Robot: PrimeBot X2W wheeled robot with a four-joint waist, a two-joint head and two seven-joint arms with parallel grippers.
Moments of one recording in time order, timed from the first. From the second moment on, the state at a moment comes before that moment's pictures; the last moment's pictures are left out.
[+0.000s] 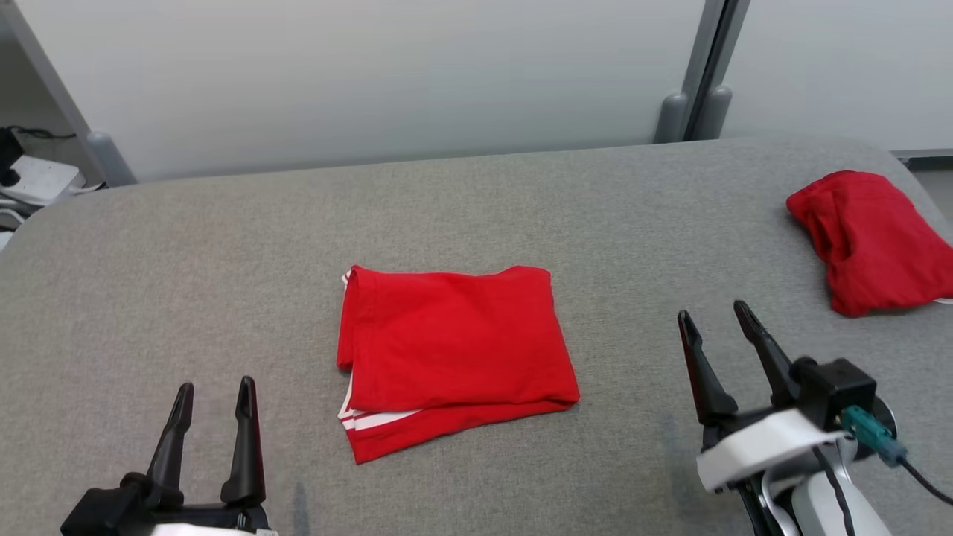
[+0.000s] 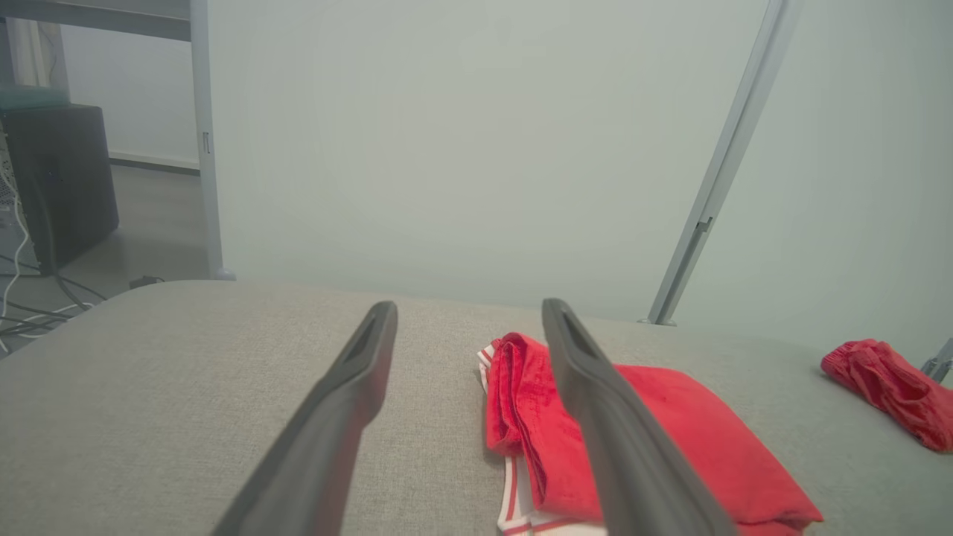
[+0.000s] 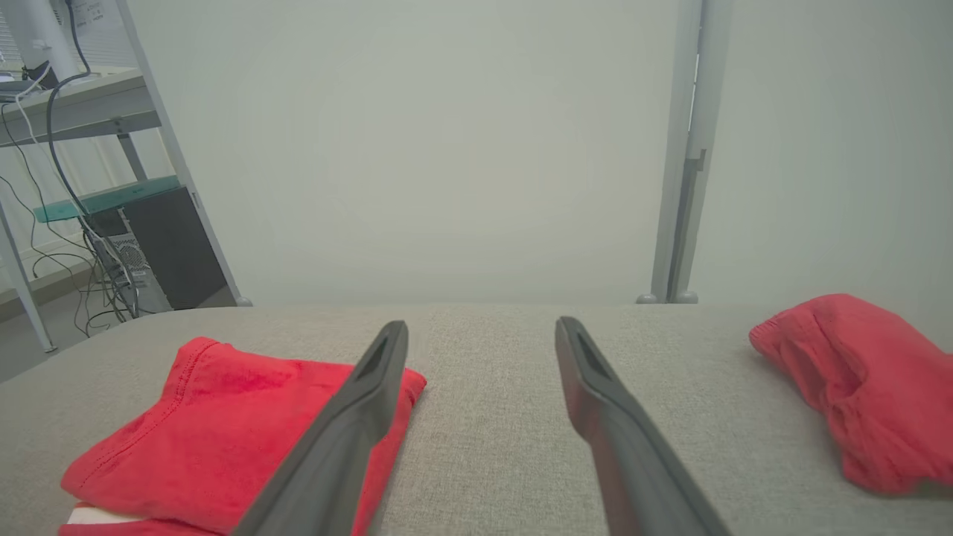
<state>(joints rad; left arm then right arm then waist) 0.11 0.04 0.05 0.02 -0.29 -0.08 -0.26 -0.22 -0.07 0.18 0.33 0.23 0.13 -0.25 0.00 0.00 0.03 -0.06</state>
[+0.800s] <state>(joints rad) 0.18 0.05 0.04 0.00 -0.26 -0.06 -0.26 -0.04 -0.06 0.16 0.17 0.21 0.13 -0.25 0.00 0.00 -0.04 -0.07</state>
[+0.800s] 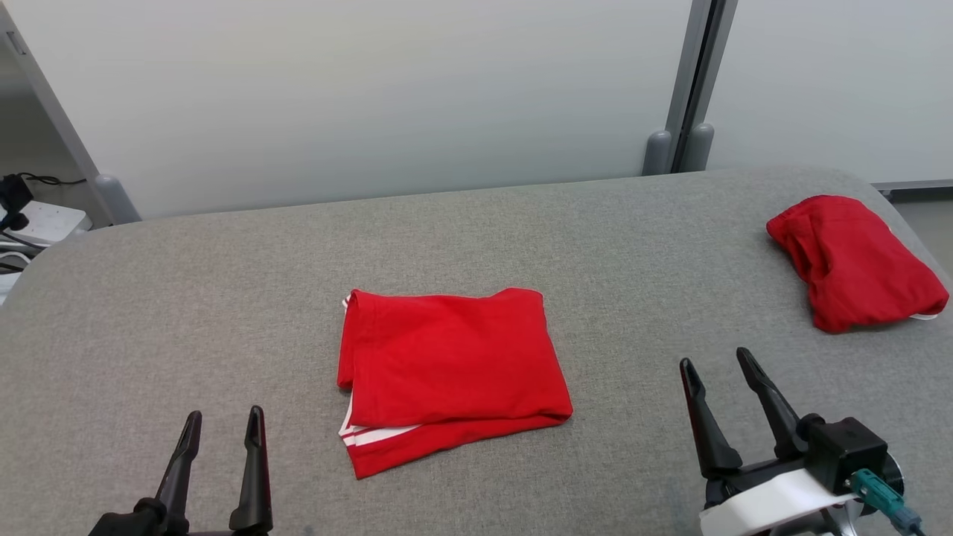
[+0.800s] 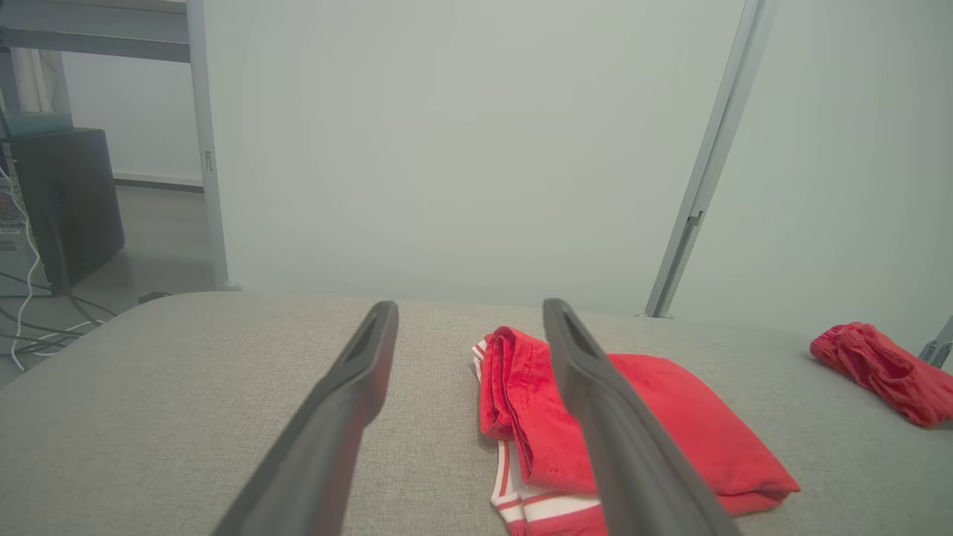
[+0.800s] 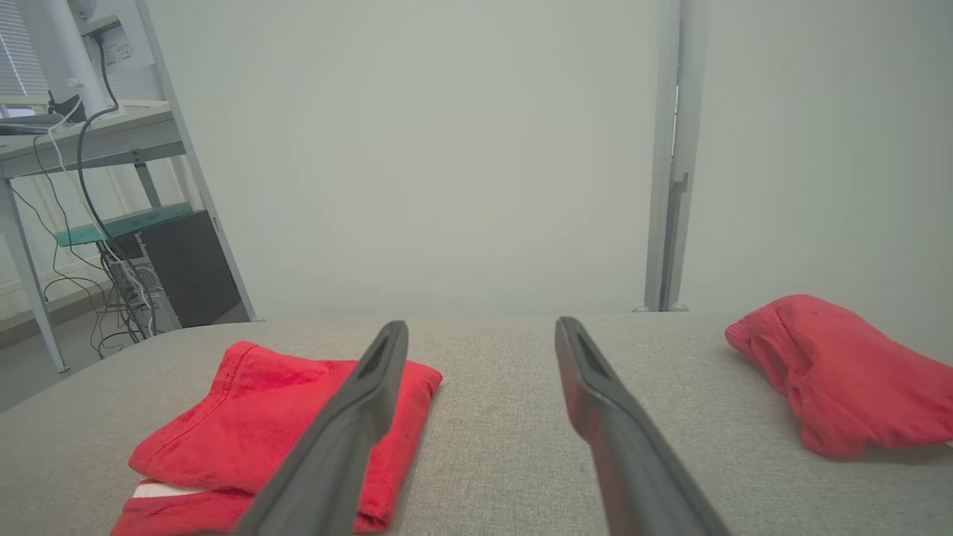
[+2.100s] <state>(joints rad) 0.18 0.05 0.01 0.03 -0.24 -0.07 -0.26 -0.39 -0.07 0.42 0.74 0.67 0.13 -0.23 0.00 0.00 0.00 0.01</state>
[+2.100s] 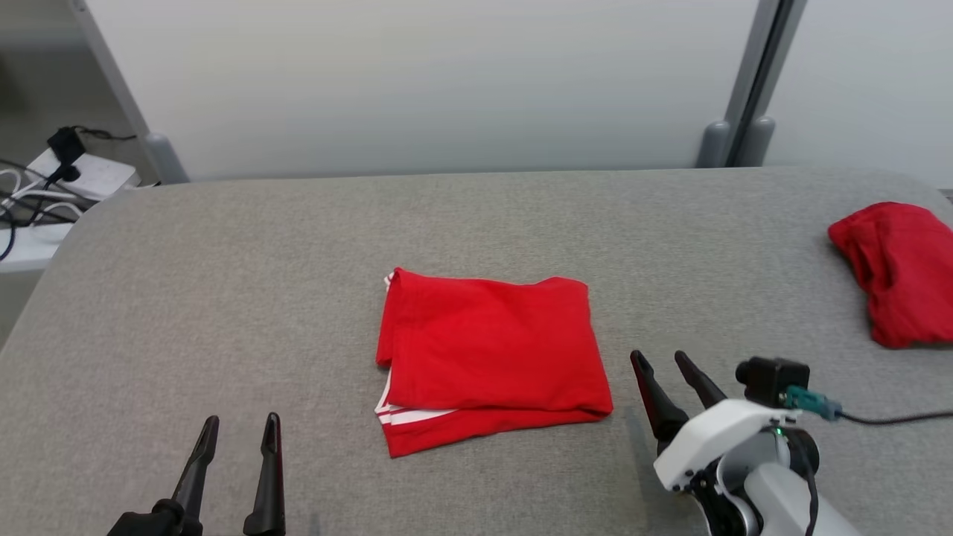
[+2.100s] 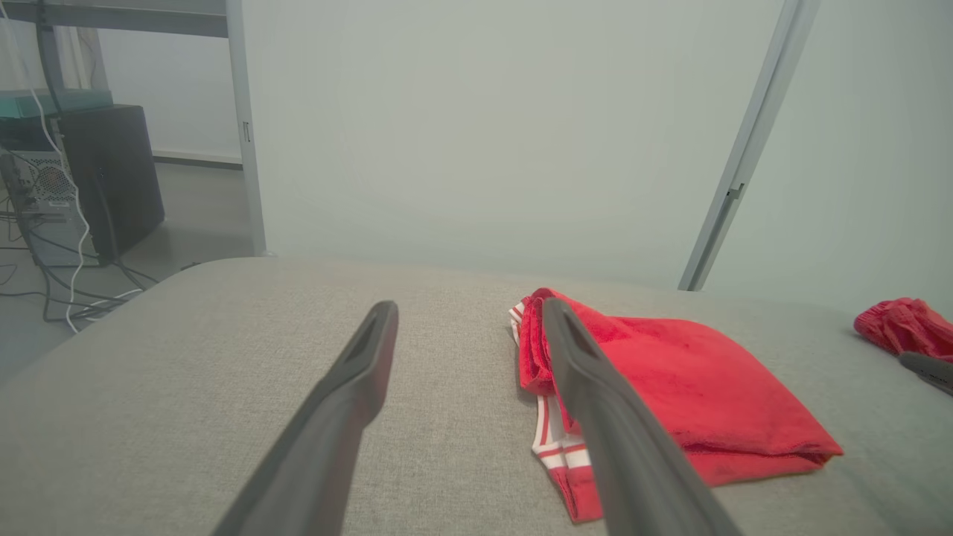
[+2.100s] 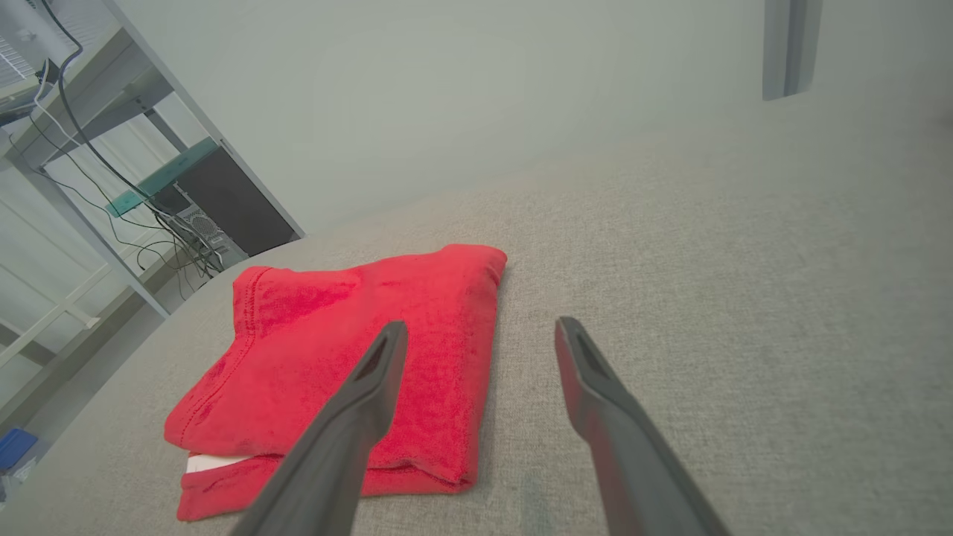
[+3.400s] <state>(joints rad) 0.05 0.04 0.00 0.08 -0.25 -0.11 -0.26 -0.71 -0.10 0.72 1.14 0.90 0.13 -0.21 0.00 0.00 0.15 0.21</state>
